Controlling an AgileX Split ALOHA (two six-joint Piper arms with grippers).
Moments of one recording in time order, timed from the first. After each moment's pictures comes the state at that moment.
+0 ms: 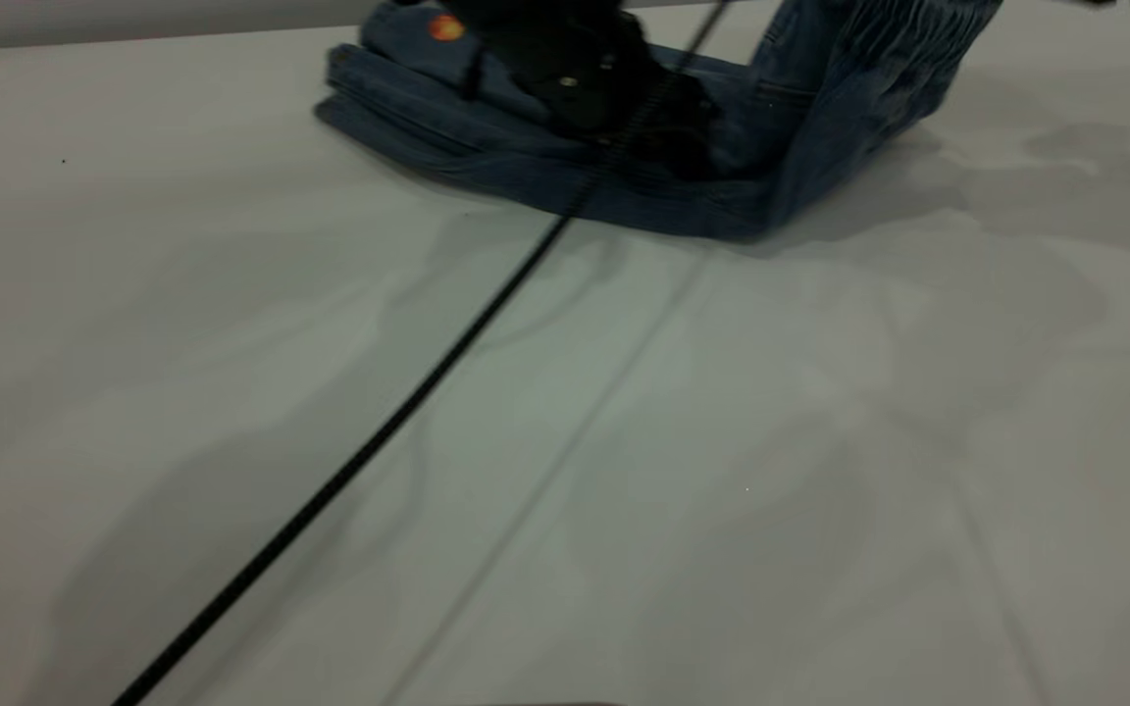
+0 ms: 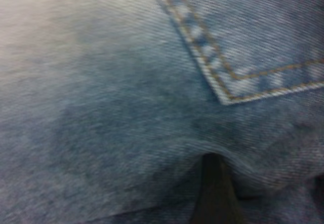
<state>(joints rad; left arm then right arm) -0.53 2.58 -1.94 -0.56 0.37 0.62 -0.24 2.18 -1.29 1.49 1.05 -1.25</state>
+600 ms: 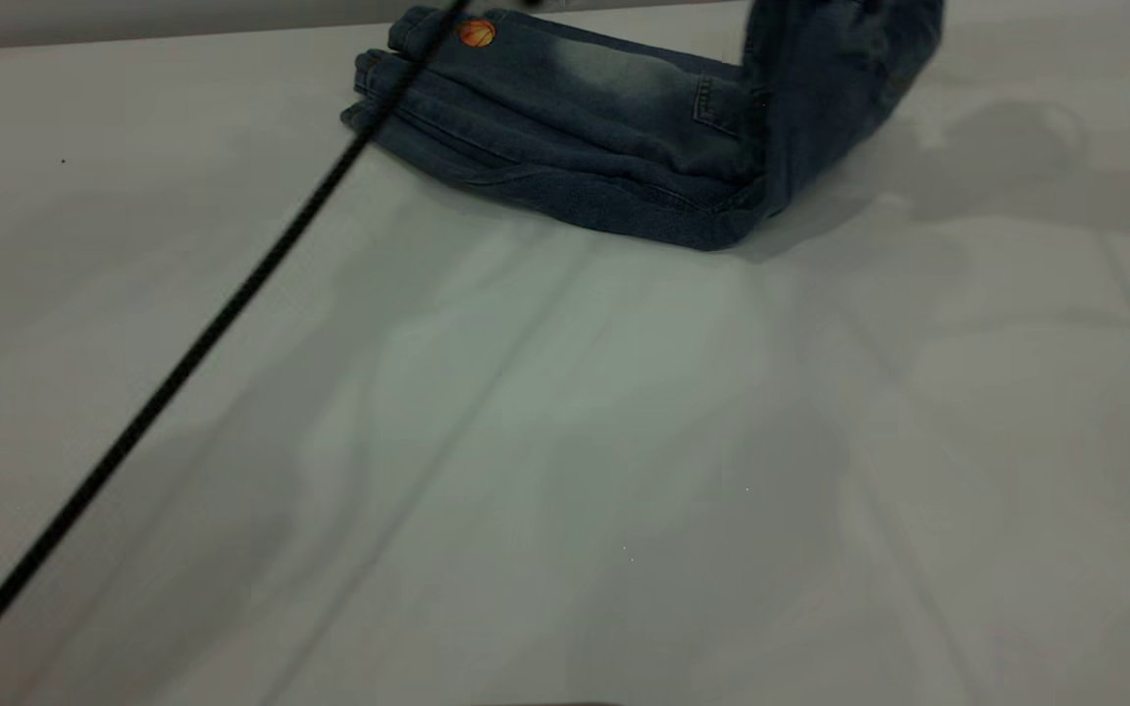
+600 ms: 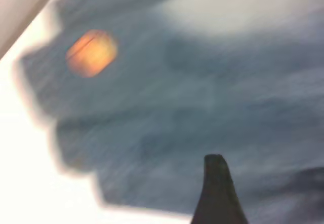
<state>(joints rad) -0.43 2.51 -2.32 0.08 0.93 0.30 -0.11 2.15 -1.47 1.38 1.05 -1.12</state>
